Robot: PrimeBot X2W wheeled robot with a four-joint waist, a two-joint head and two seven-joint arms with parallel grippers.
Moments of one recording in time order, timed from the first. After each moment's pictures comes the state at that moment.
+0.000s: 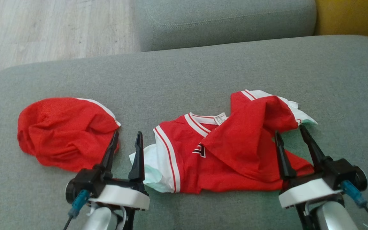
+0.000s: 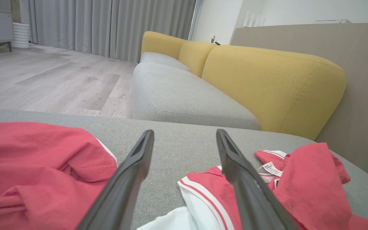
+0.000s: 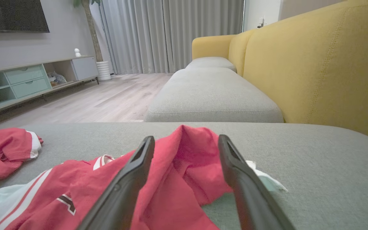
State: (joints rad) left arm -0.13 0.05 -0.34 0.31 -0.37 -0.02 -0.25; right arm -0.03 -0.05 0.09 0.24 0.07 0.13 -0.25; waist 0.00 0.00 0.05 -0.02
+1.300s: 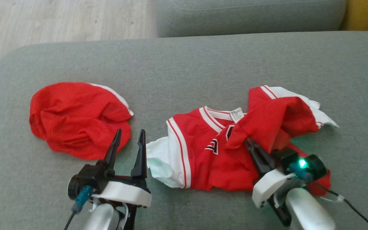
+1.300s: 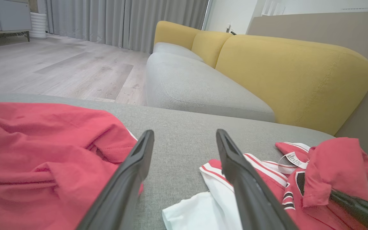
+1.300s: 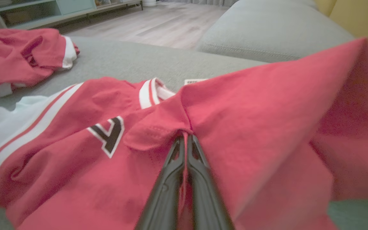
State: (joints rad) left arm -0.16 0.05 -0.35 0.34 -0.37 -0.02 -0.25; right arm -0.27 -0.05 0.31 0.68 -0.01 0.13 -0.23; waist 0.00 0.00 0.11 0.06
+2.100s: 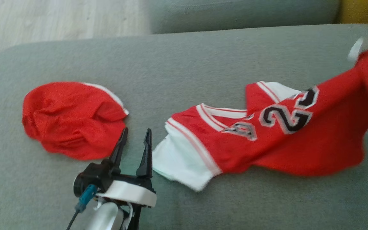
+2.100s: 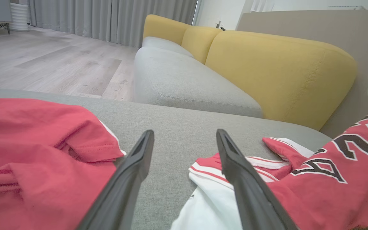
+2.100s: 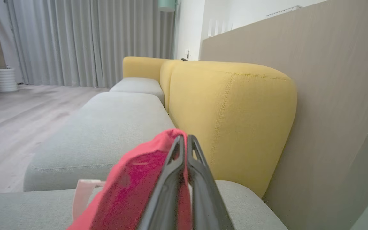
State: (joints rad) left arm -0.16 0.05 -0.38 0.33 -0.39 -0.02 -0.25; right arm -0.48 -0.25 -0.30 0.35 0.02 0.13 -0.01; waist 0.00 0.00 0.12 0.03
